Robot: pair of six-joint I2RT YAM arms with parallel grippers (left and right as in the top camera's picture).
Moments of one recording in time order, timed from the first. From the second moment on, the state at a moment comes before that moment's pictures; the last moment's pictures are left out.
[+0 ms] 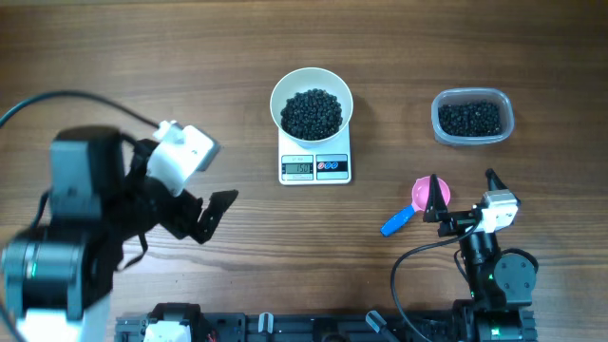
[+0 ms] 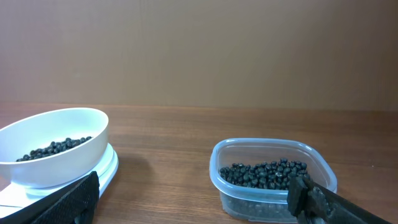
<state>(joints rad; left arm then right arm) -0.06 0.97 1.38 -1.28 0.40 0.44 0.01 0.02 0.01 0.01 -0.09 0.02</state>
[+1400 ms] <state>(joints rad) 0.05 0.06 0.47 -0.59 0.22 -0.10 0.01 0.02 0.01 0.00 -0.09 0.01</state>
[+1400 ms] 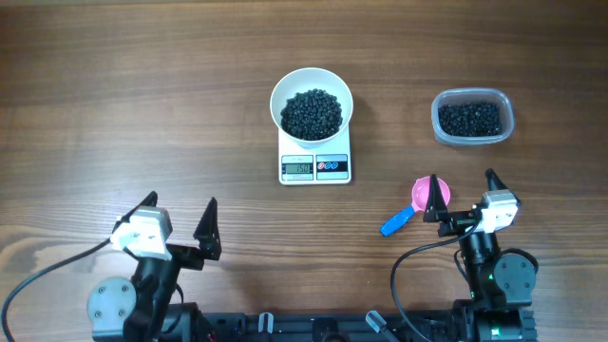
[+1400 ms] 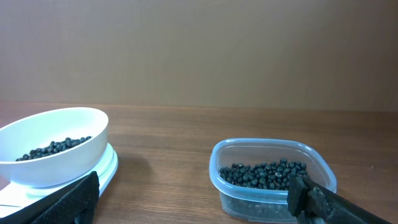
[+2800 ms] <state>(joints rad) 0.05 0.01 0.07 -0.10 0.12 -0.30 0.01 0.02 0.01 0.00 -0.09 0.01</state>
